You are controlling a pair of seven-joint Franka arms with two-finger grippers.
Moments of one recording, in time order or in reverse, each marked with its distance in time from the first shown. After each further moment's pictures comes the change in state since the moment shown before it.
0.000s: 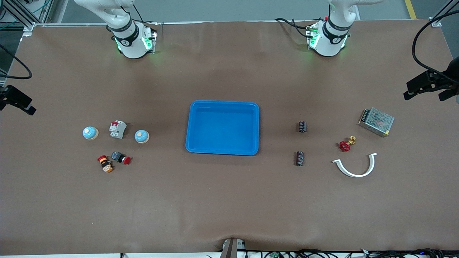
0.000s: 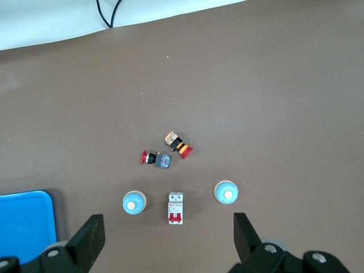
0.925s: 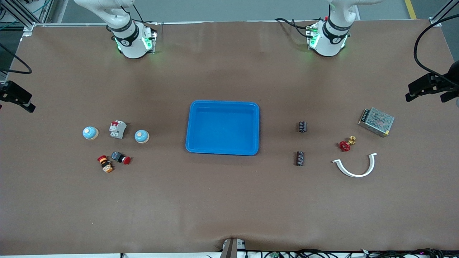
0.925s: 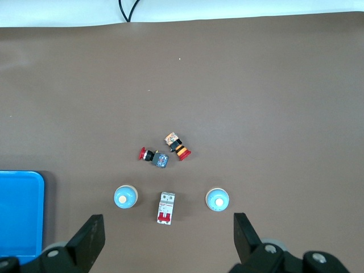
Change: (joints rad) left arm 0.003 0.017 0.001 -0.003 0.024 0.000 0.023; right arm 0.003 0.000 -0.004 0.016 -0.001 -0.006 -0.149
